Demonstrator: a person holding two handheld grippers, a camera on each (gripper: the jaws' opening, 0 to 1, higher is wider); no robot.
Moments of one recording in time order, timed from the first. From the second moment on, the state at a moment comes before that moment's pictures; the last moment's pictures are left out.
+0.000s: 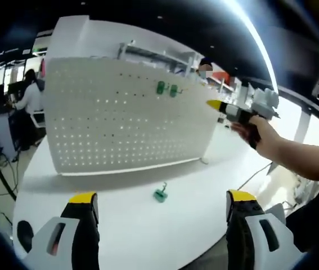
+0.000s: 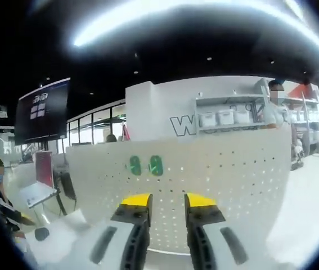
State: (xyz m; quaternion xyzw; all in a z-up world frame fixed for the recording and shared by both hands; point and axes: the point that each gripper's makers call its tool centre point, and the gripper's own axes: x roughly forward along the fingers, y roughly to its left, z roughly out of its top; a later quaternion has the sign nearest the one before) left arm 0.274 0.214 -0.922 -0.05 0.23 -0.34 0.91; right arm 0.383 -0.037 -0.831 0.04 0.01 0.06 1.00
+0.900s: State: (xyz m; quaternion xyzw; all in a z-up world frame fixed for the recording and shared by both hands) left arm 0.243 0.210 -0.962 -0.03 0.29 -0.34 0.89; right arm 0.302 -0.031 -0.959 0.05 0.18 0.10 0.98
